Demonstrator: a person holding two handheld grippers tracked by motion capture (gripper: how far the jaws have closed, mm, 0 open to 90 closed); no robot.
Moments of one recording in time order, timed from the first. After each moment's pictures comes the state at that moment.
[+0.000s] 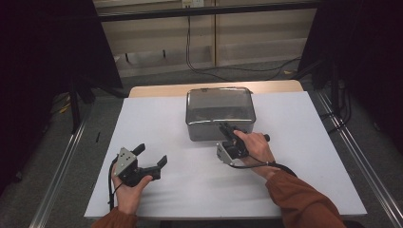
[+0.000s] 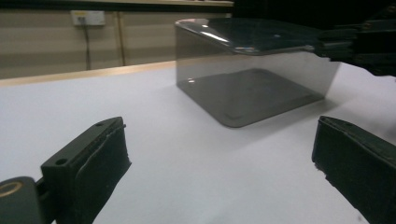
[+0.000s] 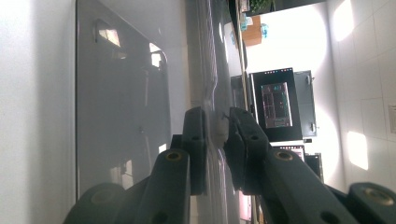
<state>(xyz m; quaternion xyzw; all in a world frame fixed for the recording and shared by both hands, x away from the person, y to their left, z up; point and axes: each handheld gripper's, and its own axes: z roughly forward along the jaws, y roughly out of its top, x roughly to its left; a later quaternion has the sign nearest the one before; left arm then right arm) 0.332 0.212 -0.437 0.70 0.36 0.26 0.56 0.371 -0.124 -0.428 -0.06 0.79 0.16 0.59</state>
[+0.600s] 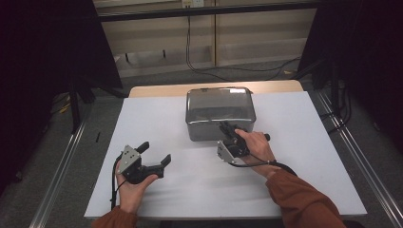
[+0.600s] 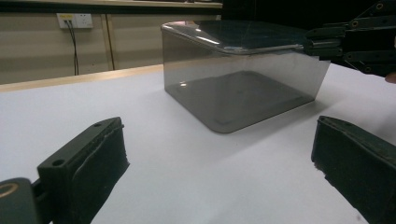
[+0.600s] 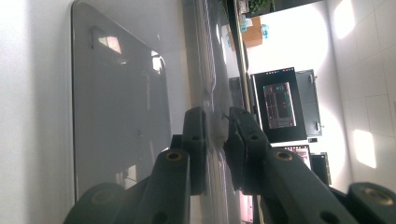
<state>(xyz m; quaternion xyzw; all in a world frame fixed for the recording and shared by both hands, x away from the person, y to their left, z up) 0.339 0.203 -0.437 0.70 0.36 0.24 0.57 0.372 -0.126 -0.423 -0.05 0.79 0.18 0.59</state>
